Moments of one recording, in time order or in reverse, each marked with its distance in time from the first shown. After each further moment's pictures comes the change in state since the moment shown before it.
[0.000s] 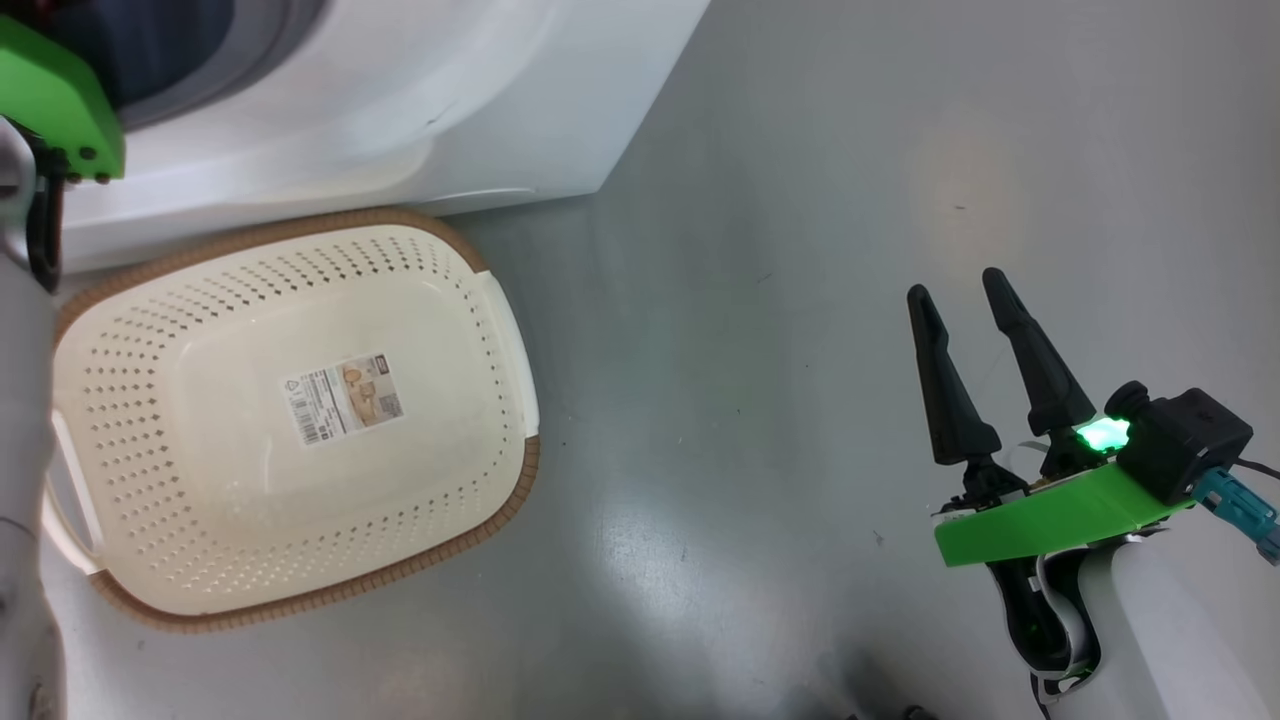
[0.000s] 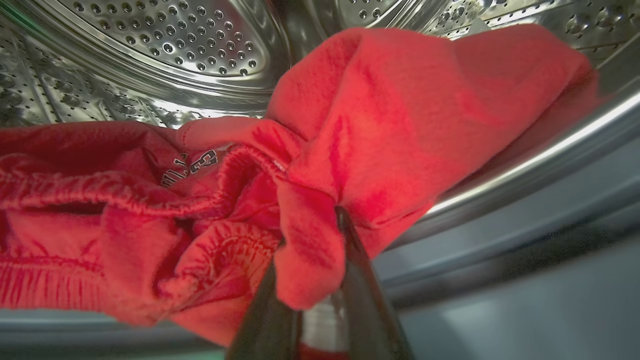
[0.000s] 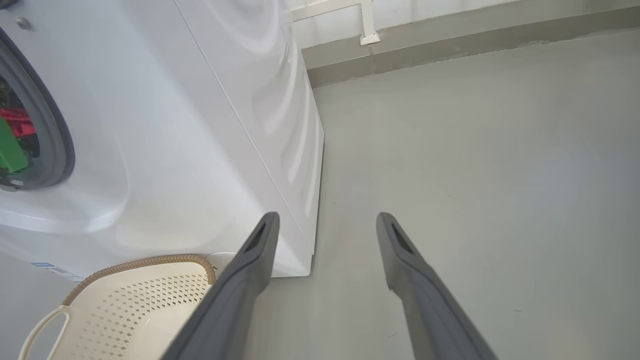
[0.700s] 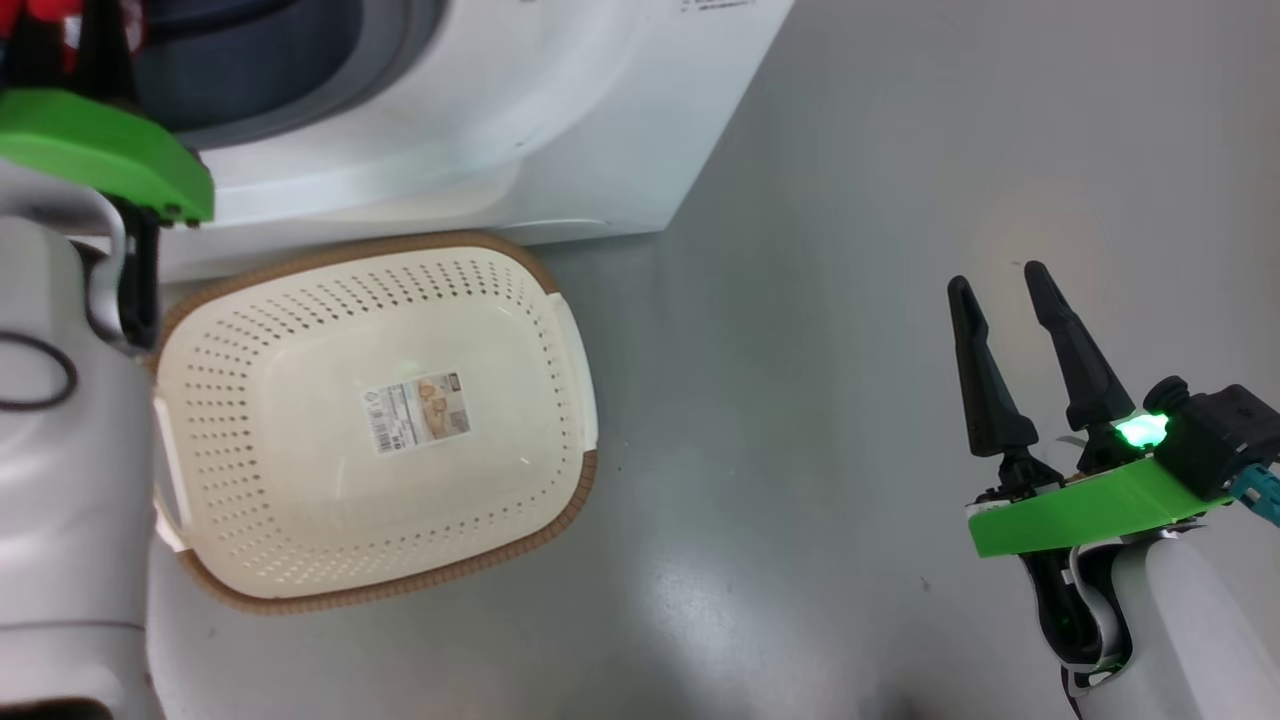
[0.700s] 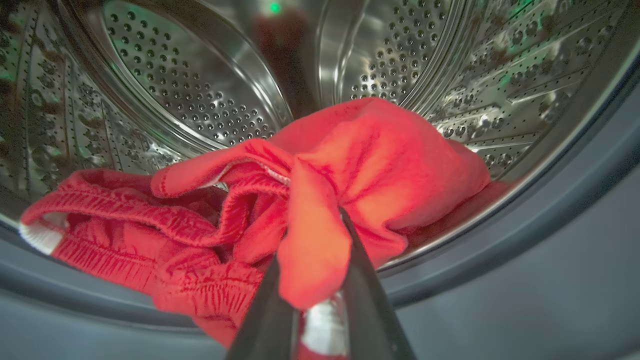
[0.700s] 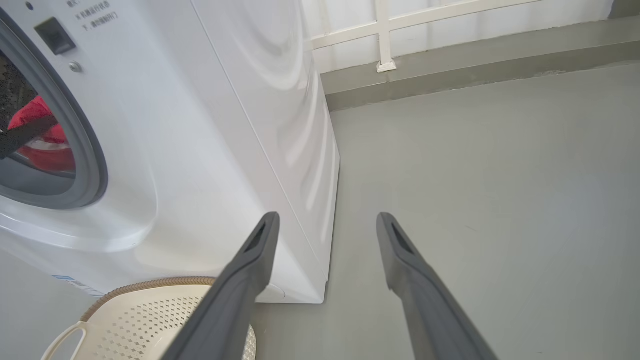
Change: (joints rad) left arm 0.262 -0.073 0.115 -0.423 -0.088 -0.008 -0.029; right arm 0.002 -0.025 -0.040 0.000 0.000 0.000 0.000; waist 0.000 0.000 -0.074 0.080
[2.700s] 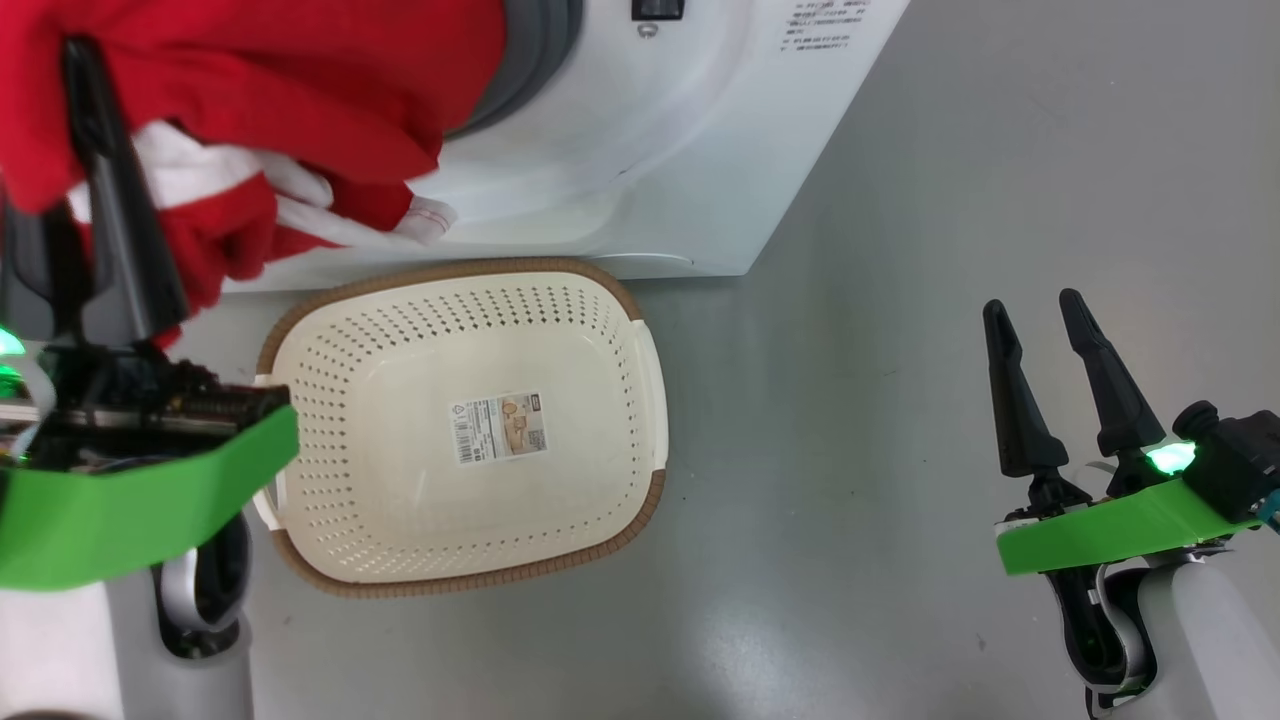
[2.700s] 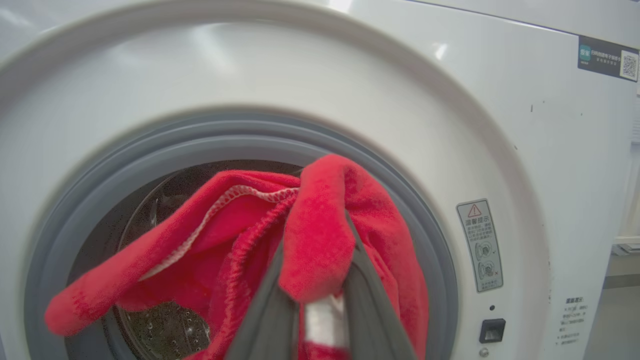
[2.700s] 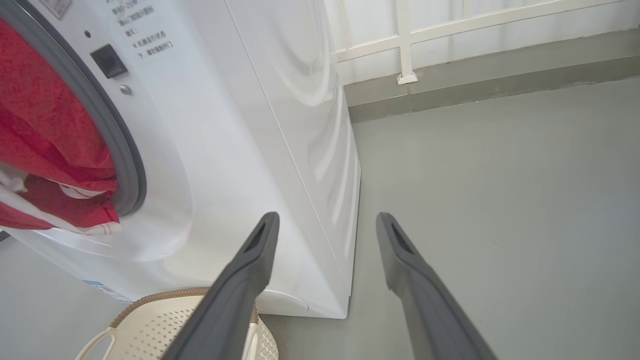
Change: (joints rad) left arm 0.579 -0.156 0.074 -1.066 0.011 0.026 -0.009; right arm 0.049 -0.014 -0.047 0.000 0.000 0.000 0.000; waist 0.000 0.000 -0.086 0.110
